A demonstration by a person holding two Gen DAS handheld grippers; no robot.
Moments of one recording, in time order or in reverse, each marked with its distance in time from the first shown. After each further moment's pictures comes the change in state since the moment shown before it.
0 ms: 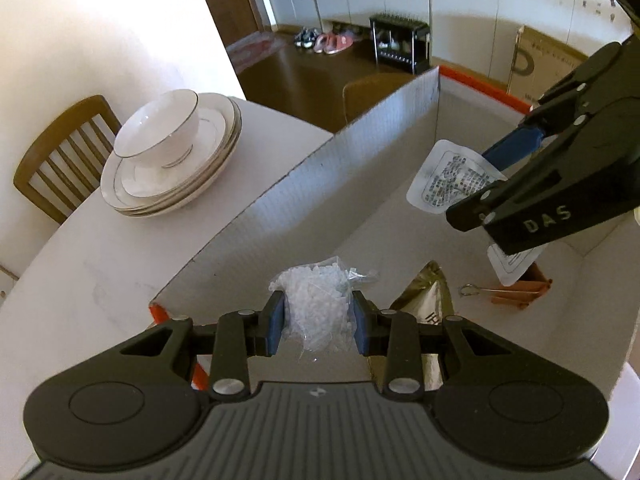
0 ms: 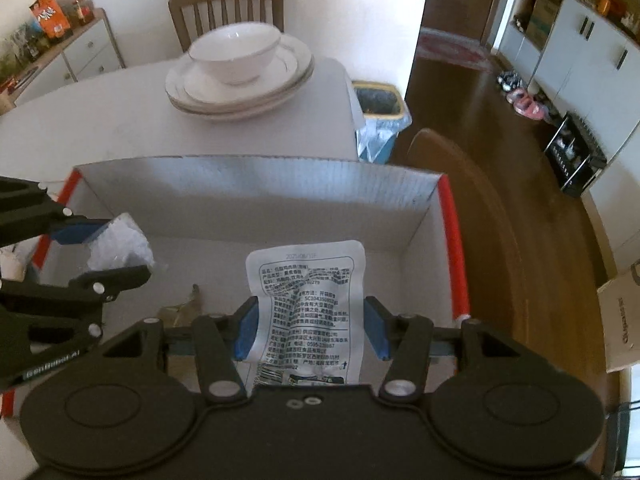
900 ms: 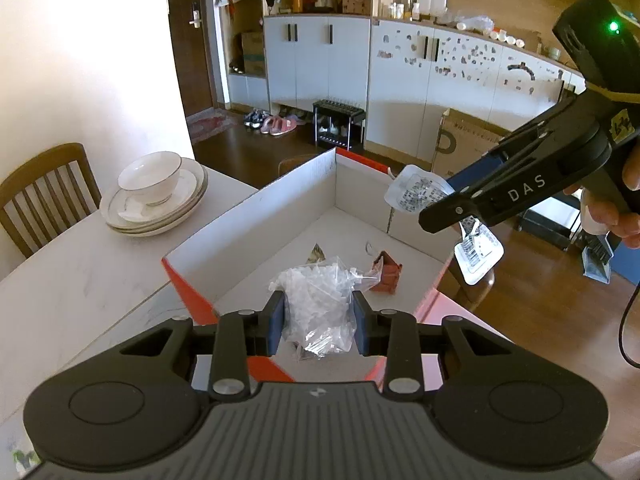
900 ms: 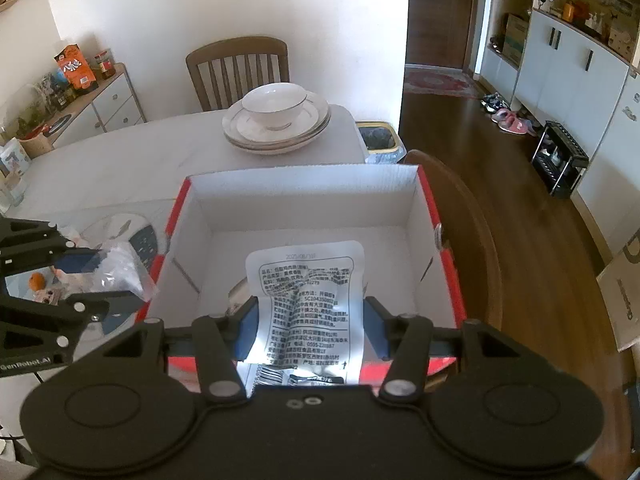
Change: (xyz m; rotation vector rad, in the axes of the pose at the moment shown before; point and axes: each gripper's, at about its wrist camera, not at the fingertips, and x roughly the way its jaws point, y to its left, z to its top) left arm -0.136 -0.002 -0.082 -0.021 -0.279 -0.207; right arm -0.127 0.031 -0.068 0.072 -0.178 0.020
